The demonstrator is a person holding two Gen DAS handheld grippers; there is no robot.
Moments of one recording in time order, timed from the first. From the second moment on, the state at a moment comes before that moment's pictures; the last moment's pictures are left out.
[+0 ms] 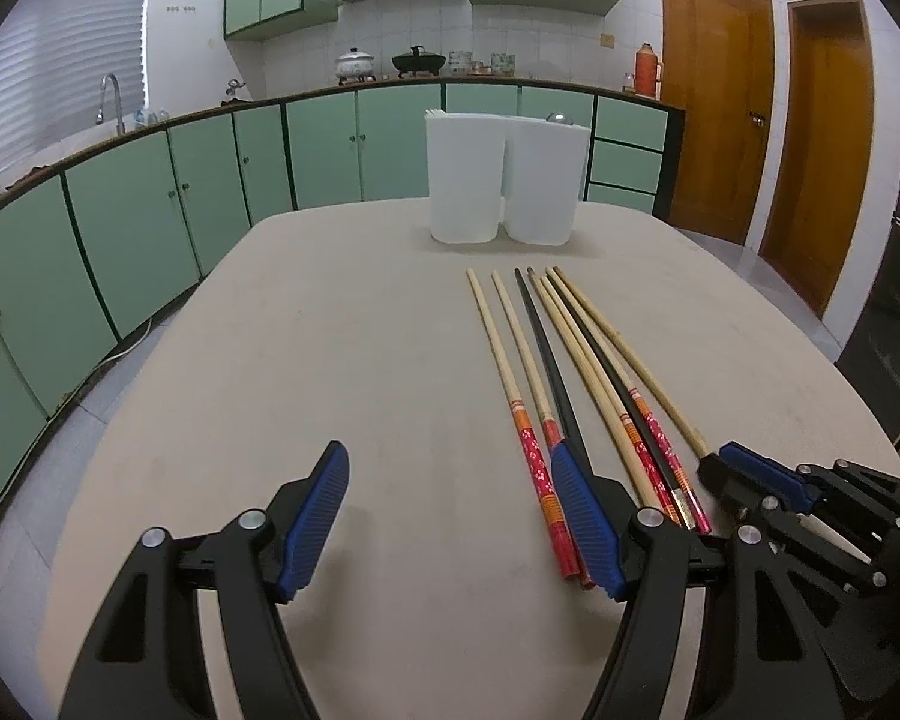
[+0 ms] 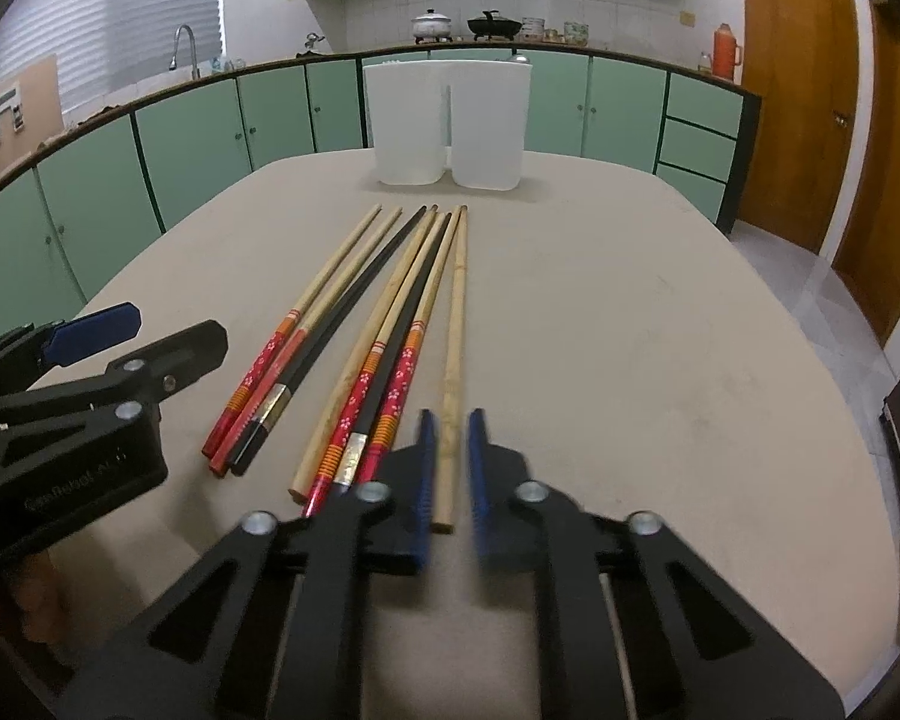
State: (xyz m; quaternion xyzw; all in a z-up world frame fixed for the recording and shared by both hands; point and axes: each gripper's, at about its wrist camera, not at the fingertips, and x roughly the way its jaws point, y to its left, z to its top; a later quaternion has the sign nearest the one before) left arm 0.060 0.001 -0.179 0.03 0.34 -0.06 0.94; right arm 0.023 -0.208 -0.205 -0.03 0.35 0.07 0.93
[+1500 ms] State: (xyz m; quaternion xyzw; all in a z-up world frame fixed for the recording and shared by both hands) left arm 0.064 -0.010 -0.178 0.00 0.37 -0.11 0.92; right arm 0.018 -0.234 -0.184 0.02 0.34 0.07 0.94
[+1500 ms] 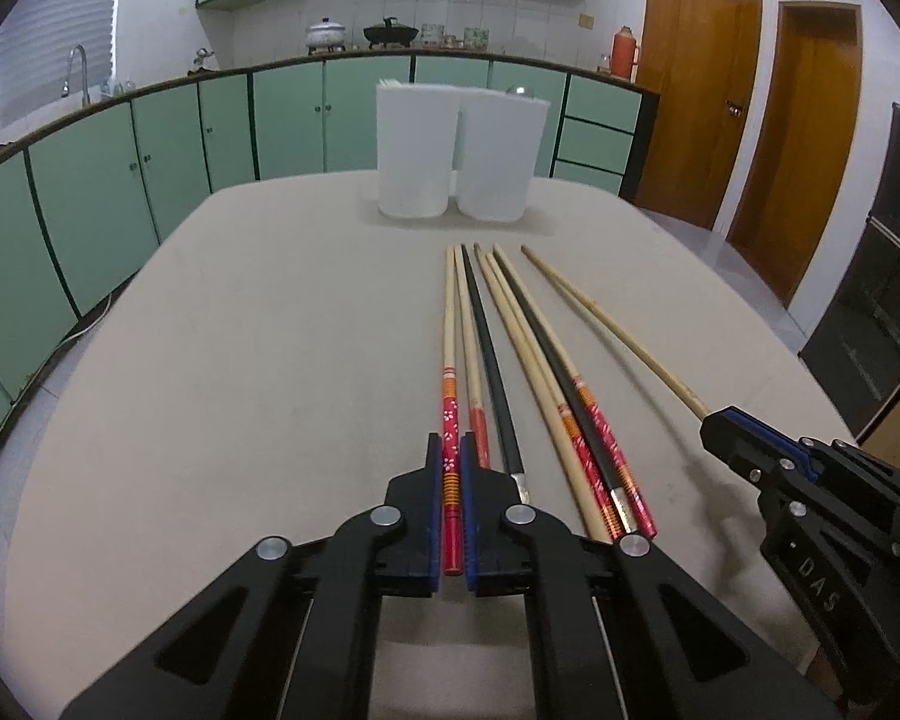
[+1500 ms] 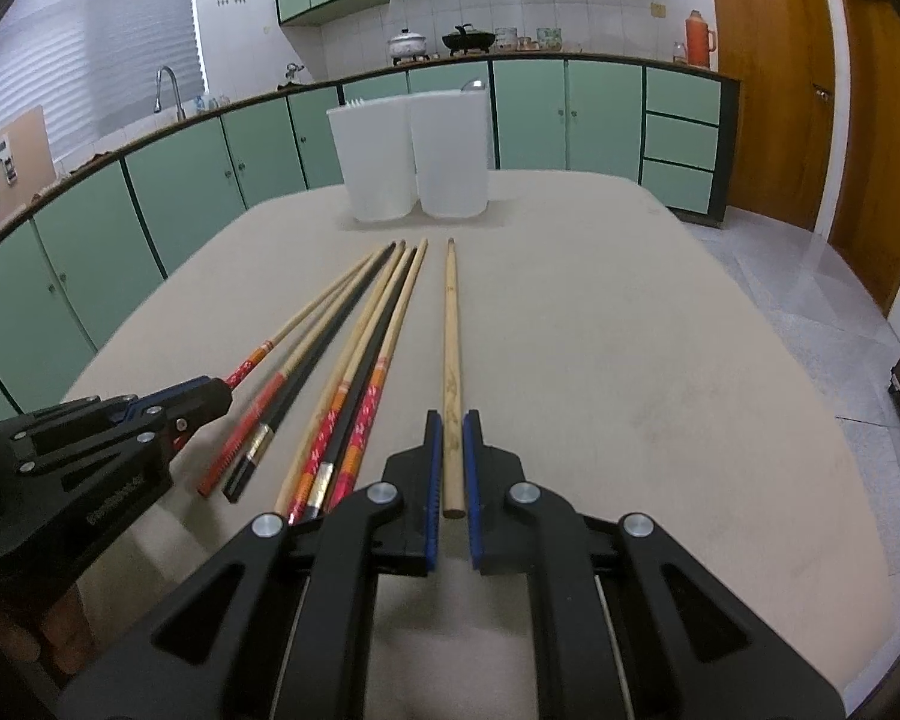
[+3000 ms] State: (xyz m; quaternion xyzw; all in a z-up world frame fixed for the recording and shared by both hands) left arm 0.138 0.006 0.055 -0.03 0.12 -0.13 0.98; right arm 0.140 -0.279 0.061 0.06 0.15 0.15 0.98
